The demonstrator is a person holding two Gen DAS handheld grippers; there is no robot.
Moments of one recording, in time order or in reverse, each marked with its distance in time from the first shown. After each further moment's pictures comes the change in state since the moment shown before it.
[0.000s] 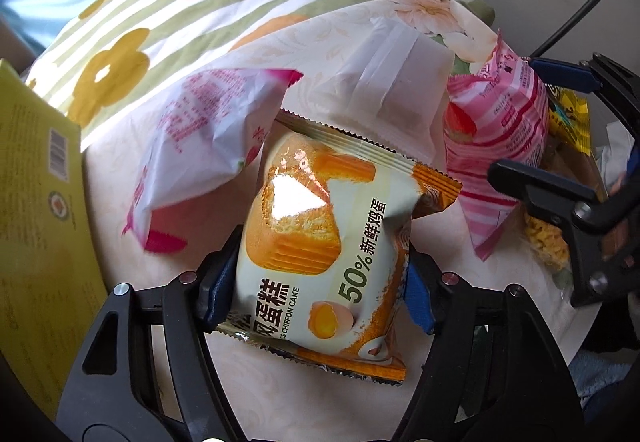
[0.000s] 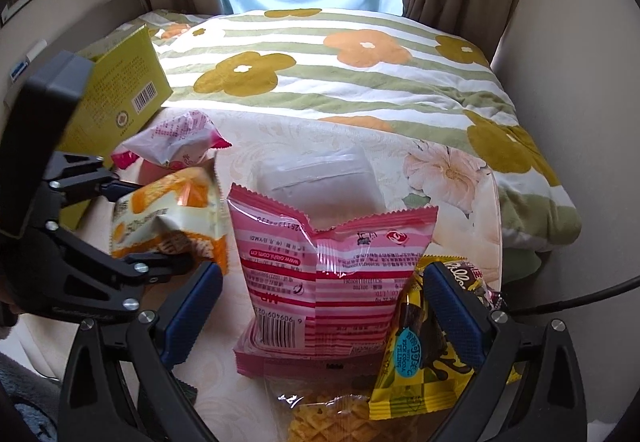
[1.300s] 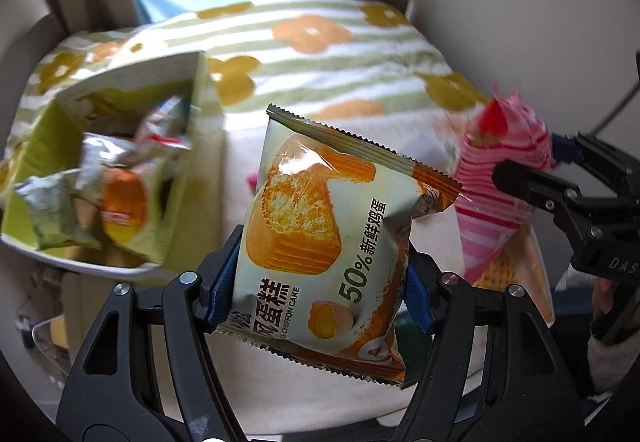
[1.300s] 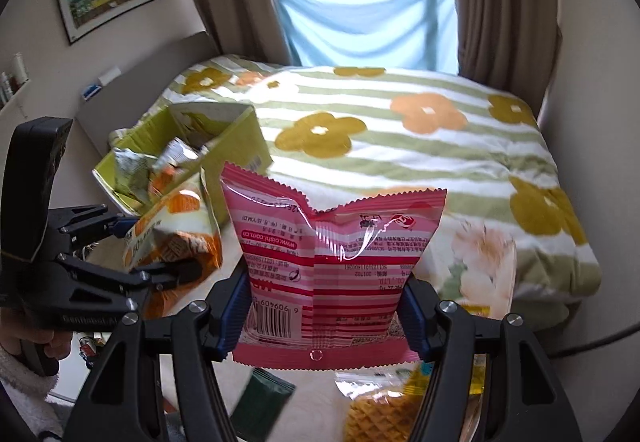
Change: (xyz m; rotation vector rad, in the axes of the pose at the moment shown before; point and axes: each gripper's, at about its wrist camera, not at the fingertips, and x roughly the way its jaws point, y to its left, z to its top) left arm -0.167 0.015 -0.062 -0.371 -0.277 0.142; right arm -0.110 0.032 0.030 -0.064 -0.186 0.238
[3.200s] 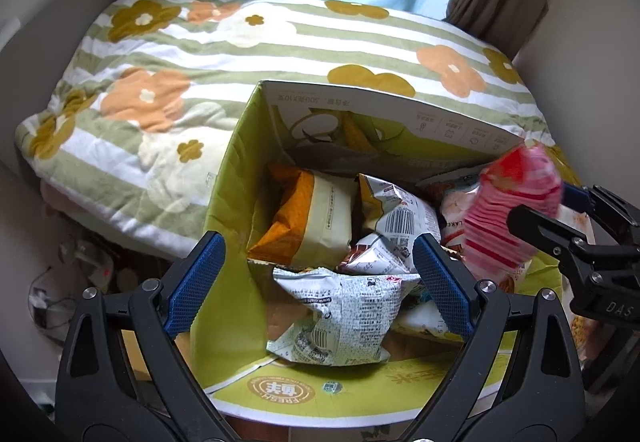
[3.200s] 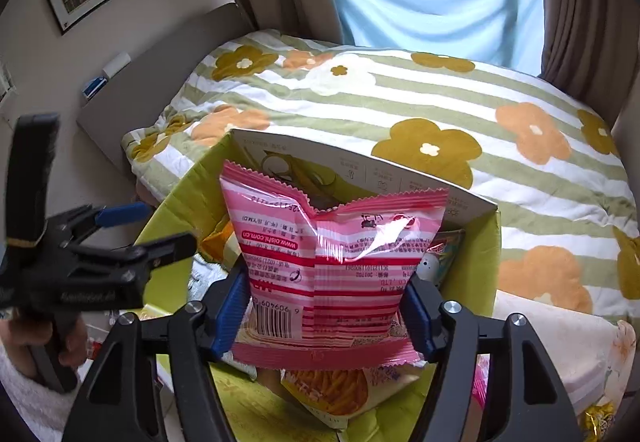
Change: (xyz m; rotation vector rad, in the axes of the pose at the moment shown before) left arm 0.020 0.347 0.069 -0.214 0.030 0.102; right arm 0.206 0.215 0.164 0.009 0.124 0.077
